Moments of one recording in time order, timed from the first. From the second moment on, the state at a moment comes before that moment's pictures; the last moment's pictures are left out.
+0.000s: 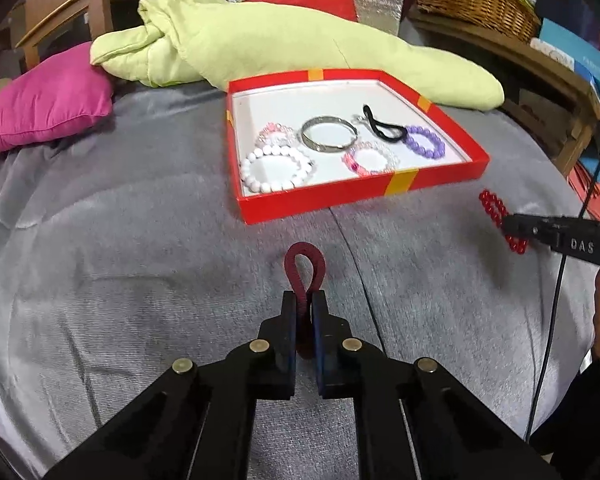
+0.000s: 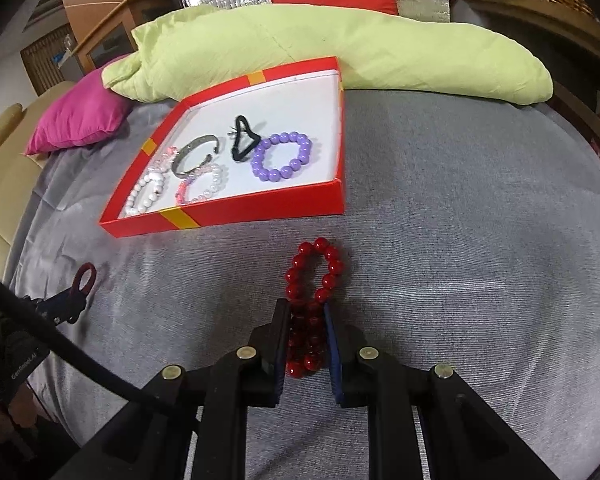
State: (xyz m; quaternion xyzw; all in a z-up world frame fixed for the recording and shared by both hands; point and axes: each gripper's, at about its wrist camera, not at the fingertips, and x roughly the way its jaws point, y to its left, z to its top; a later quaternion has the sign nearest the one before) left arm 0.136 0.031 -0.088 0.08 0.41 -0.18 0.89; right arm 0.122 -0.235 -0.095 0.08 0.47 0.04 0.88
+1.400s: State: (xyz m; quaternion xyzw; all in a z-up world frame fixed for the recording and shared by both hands) left arm 0.131 0.045 -0.068 0.03 0.39 -0.17 0.90; right arm 0.129 -0.199 -0.089 0.05 0.45 0.05 0.89
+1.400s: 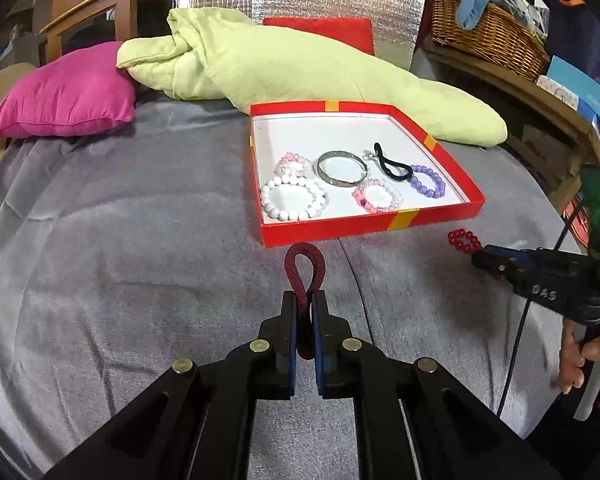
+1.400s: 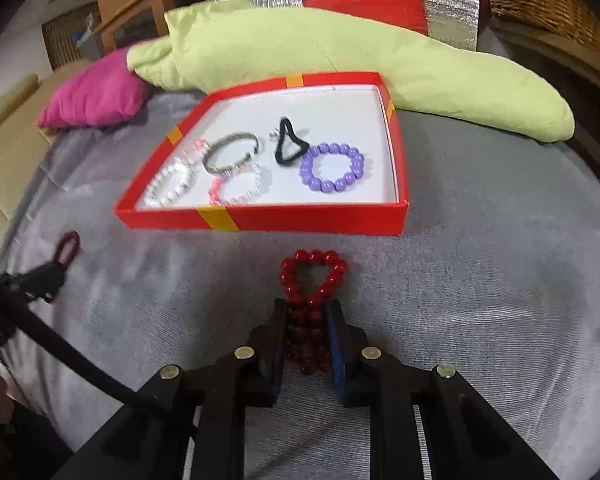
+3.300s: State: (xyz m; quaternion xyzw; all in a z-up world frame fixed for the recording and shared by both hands) left arm 0.185 -0.028 -0.030 0.07 0.31 -0.13 0.94; right arm 0.183 -0.223 -0.031 0.20 0.31 0.08 0.93
